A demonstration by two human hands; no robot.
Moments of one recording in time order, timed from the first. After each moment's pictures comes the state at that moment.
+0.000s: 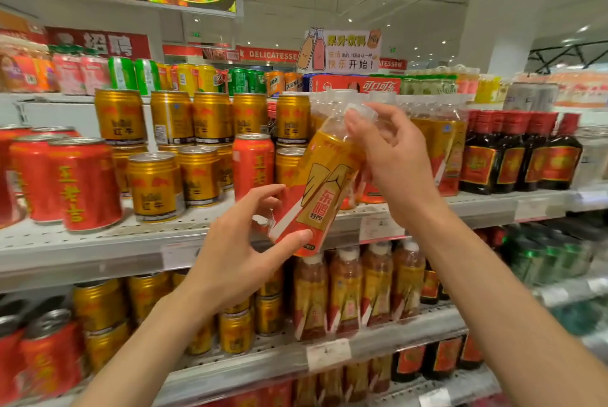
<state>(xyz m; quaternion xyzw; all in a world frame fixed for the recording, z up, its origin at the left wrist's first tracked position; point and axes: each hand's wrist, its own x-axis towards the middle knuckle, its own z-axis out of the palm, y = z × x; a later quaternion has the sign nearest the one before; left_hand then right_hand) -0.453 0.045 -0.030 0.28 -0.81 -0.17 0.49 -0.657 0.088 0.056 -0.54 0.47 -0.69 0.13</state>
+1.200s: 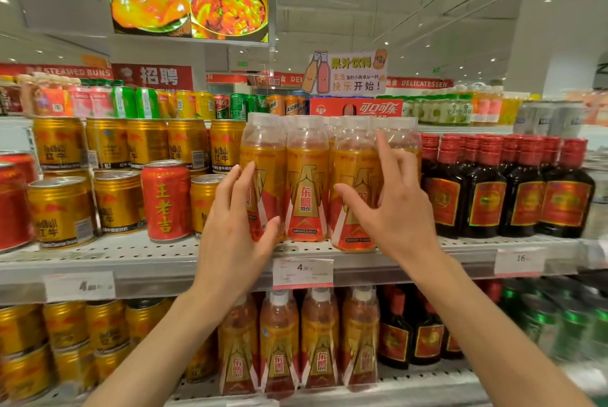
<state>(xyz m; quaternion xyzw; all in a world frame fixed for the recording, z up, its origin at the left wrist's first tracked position) -0.617 0.015 -0.022 0.42 -0.73 0.07 0.54 -0.846 0.049 0.018 -0.64 0.56 -0.48 -0.21</state>
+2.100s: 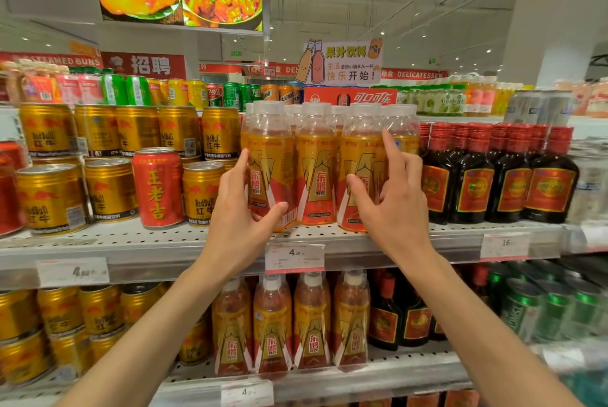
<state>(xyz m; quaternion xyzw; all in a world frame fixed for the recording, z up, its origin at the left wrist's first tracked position) -0.631 0.010 -0.018 0.40 -0.73 -0.10 0.55 -0.858 0.045 -0.005 -0.60 0.55 -0.55 -0.18</state>
